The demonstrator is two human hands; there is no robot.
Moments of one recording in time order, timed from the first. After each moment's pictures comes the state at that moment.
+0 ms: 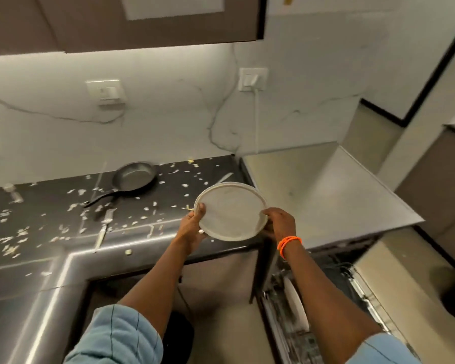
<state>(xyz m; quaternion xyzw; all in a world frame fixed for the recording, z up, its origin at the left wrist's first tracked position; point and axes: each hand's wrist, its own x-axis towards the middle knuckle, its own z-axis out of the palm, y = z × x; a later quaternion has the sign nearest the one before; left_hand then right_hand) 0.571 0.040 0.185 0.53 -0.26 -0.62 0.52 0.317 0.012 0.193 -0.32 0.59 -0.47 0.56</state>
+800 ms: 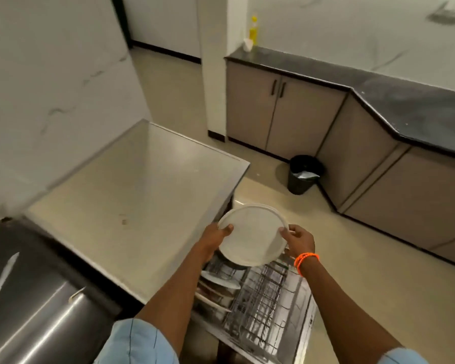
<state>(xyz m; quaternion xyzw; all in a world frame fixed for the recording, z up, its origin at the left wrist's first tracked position) 0.090 -0.058 0.081 0.43 -0.58 -0.69 0.05 -0.093 0.139 0.062 -0.02 0.79 -0.54 0.29</state>
